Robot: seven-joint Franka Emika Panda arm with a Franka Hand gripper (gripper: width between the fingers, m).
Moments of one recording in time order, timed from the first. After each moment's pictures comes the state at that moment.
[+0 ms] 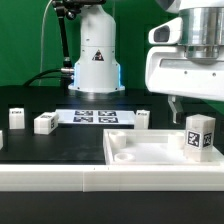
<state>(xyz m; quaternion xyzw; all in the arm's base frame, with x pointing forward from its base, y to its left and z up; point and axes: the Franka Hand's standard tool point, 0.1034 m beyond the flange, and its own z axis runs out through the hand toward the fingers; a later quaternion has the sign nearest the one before) 0.616 0.124 0.076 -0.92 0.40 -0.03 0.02</state>
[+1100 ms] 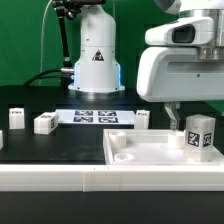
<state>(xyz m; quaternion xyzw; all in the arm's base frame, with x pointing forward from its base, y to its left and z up) 0.615 0.125 0.073 -0.99 -0.11 -0.04 0.00</state>
